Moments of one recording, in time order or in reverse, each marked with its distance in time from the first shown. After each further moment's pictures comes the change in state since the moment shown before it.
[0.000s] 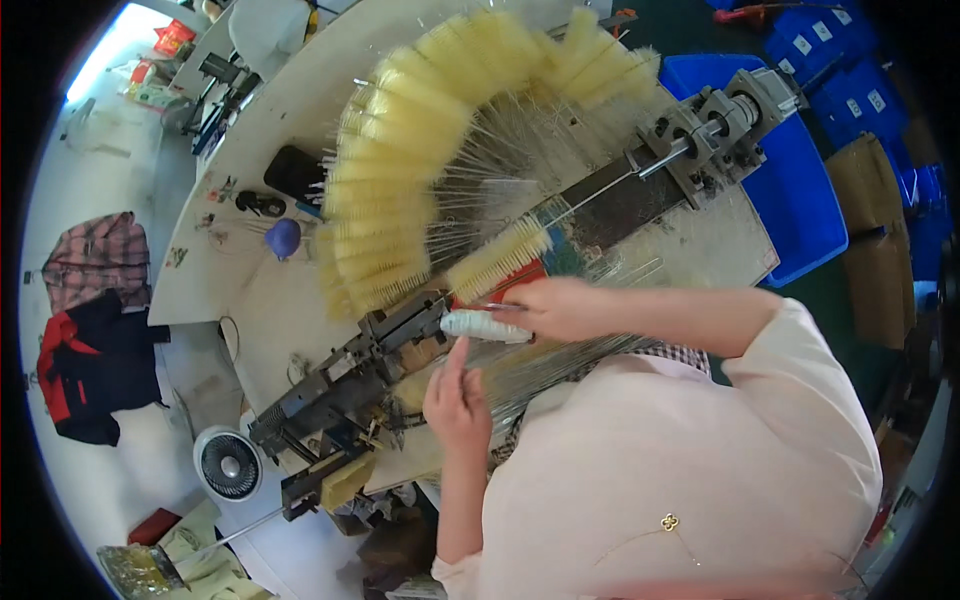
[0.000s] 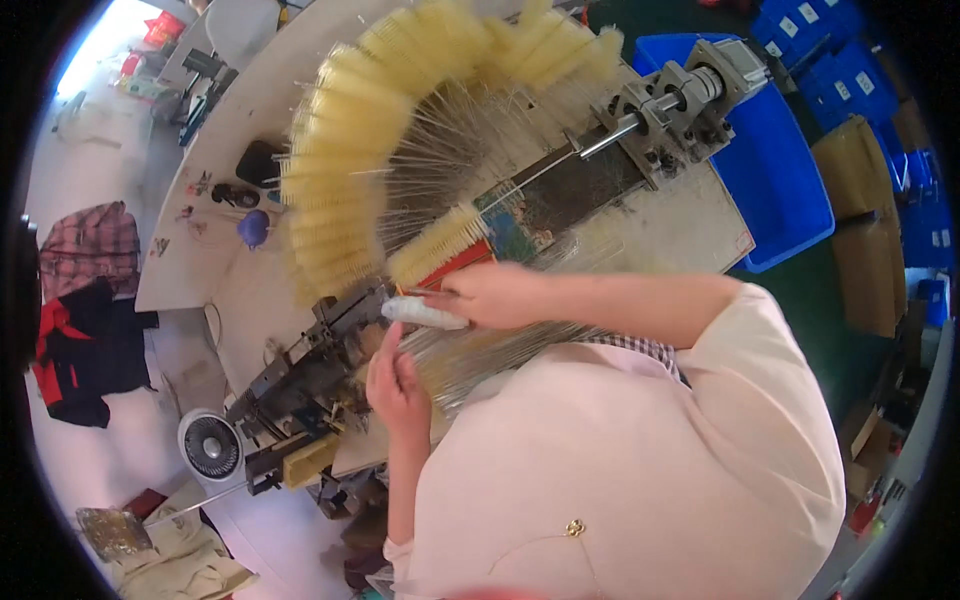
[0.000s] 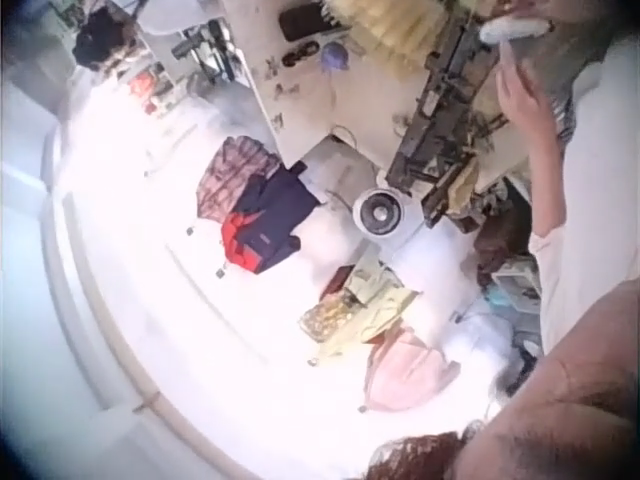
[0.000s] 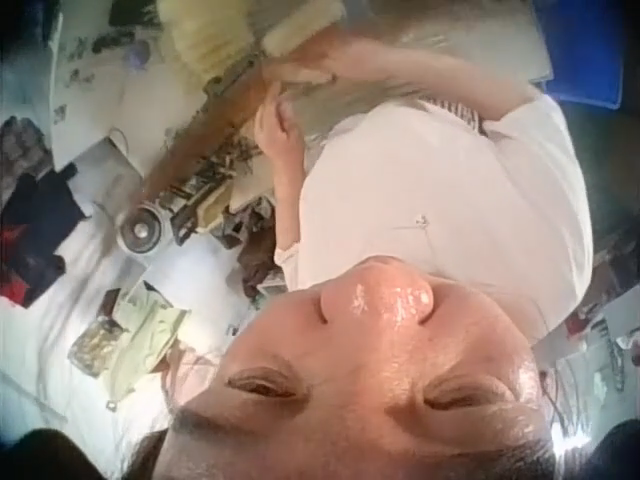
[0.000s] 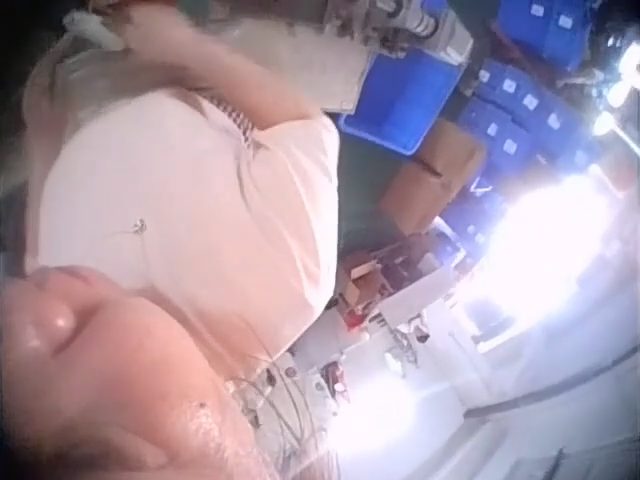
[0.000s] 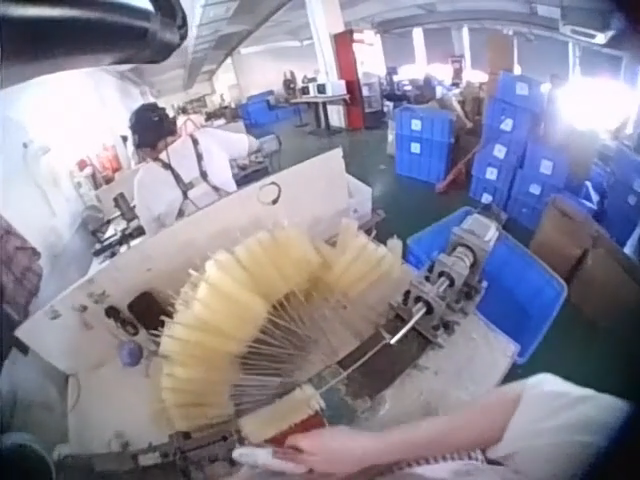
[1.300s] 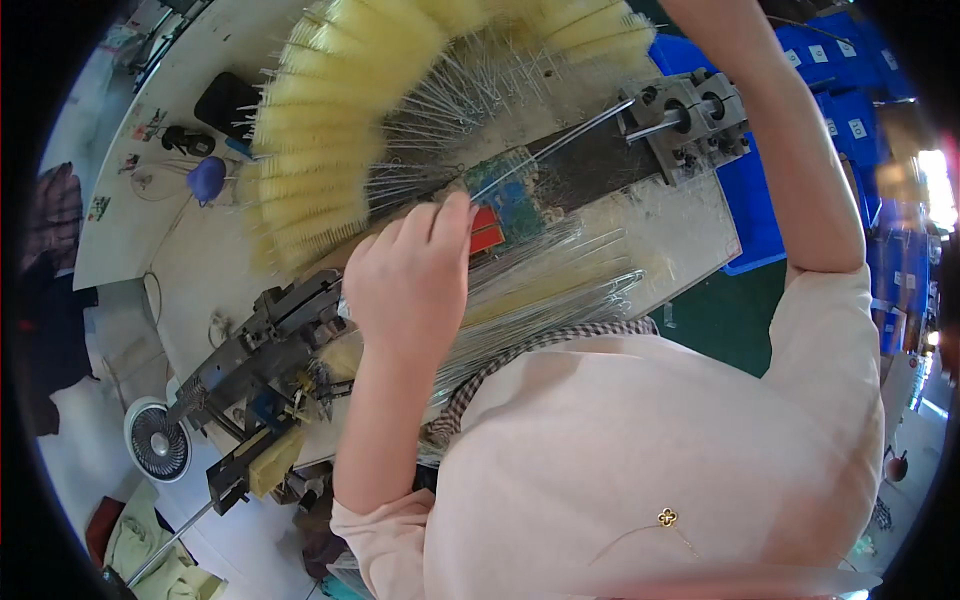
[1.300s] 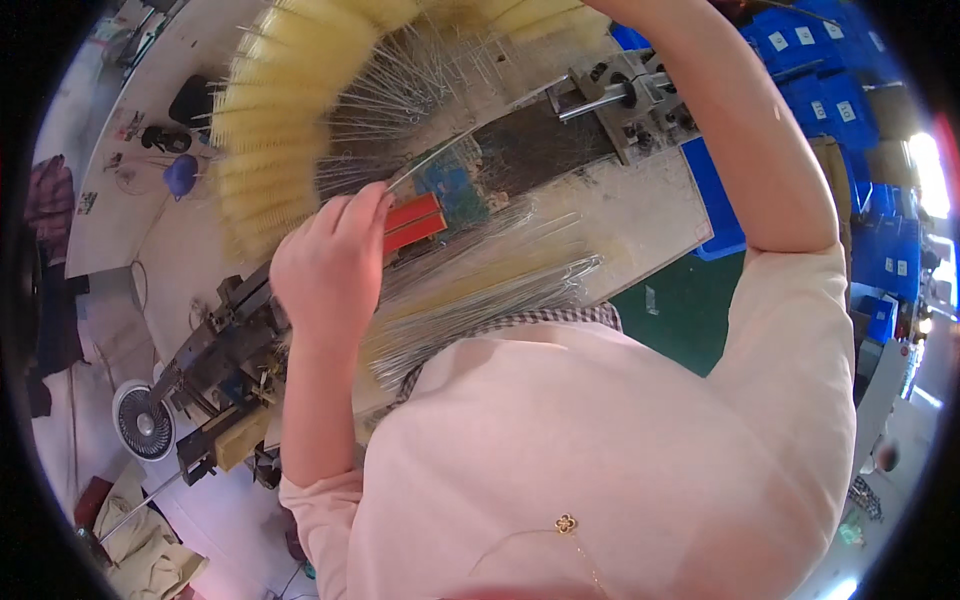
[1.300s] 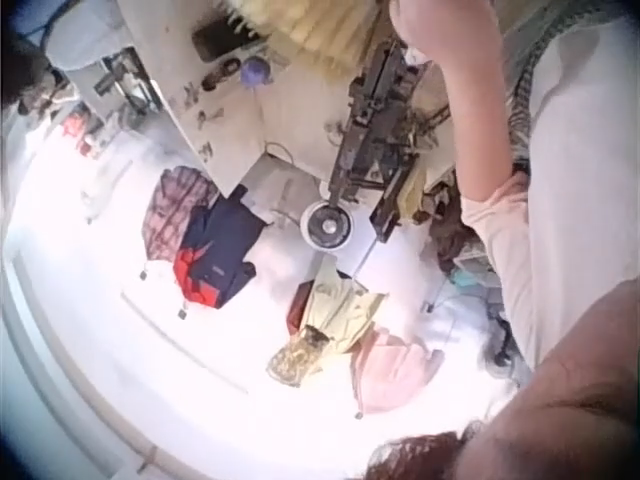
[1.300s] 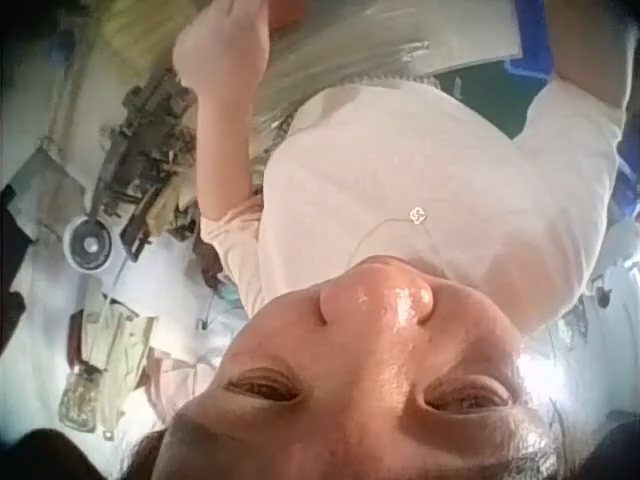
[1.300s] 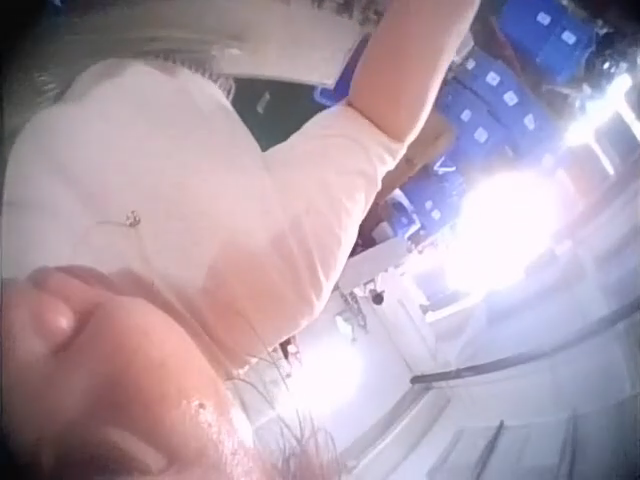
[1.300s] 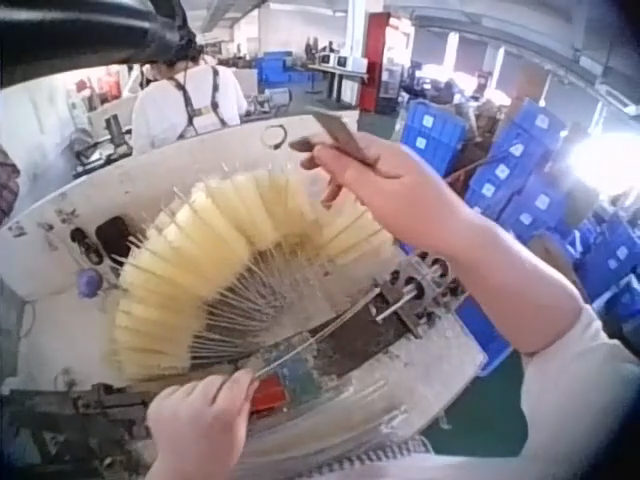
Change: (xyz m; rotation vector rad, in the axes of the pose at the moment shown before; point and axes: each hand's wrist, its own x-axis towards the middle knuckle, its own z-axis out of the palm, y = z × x) left_hand 0.106 0.059 0.019 0.543 -0.082 0.419; right_hand -0.021 -0.068 -0.200 -0.193 0.751 -0.468
